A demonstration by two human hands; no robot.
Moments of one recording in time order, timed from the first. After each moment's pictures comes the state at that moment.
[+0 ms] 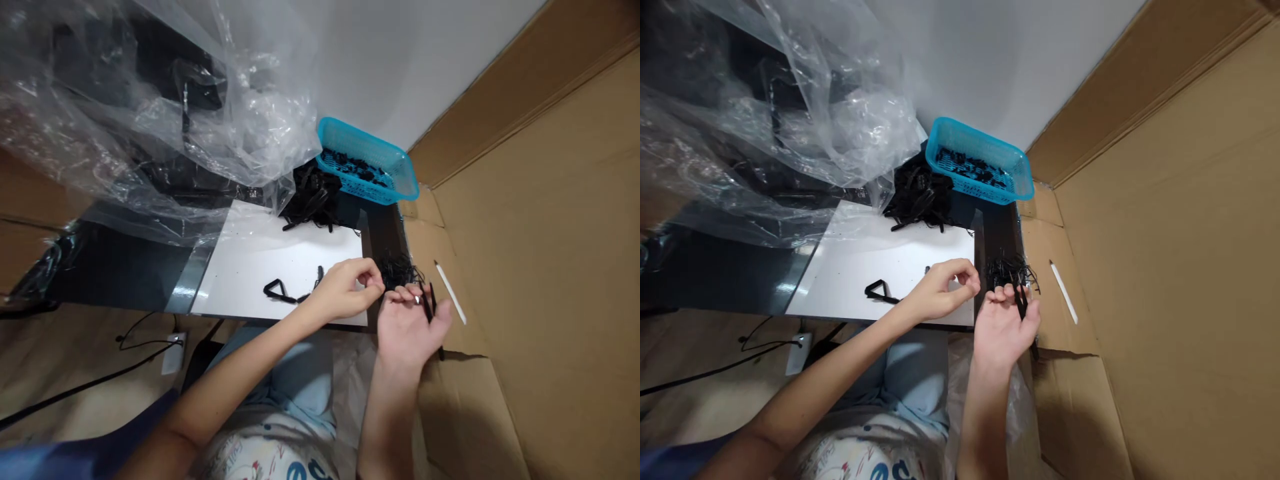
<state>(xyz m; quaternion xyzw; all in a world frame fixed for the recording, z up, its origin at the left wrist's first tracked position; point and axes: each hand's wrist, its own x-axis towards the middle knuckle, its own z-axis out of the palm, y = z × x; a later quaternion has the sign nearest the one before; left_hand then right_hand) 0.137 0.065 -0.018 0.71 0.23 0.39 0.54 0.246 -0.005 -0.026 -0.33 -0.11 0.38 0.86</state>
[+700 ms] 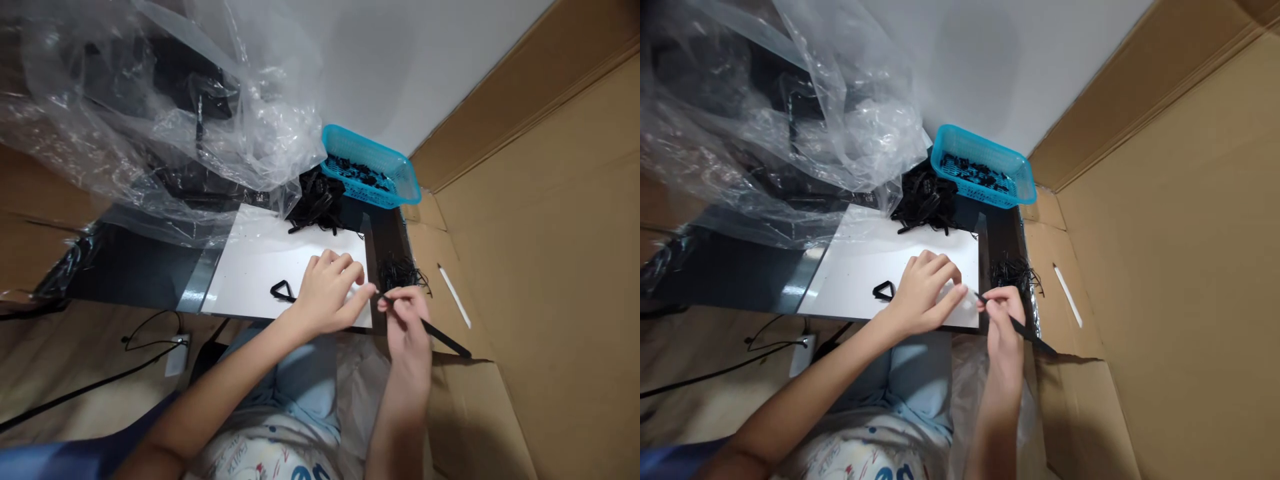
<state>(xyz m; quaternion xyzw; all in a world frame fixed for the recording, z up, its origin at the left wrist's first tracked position) 0.100 0.052 -0.009 0.86 0.34 0.32 0.19 0.251 -0.018 -0.032 -0.52 -0.36 0.34 0.69</state>
